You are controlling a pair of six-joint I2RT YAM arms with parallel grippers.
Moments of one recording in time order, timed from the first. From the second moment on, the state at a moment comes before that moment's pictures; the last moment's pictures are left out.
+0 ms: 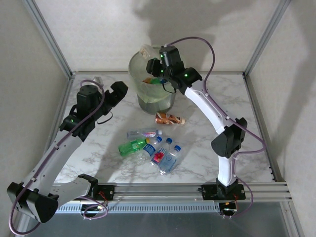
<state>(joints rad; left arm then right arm) -0.33 1.07 1.09 -0.35 0.07 -0.98 0.67 1.96 2.15 -0.66 0.10 0.62</state>
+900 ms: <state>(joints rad) -0.33 1.01 0.92 -0.50 0.02 -0.97 0.69 1.57 1.76 -0.55 0.08 0.59</state>
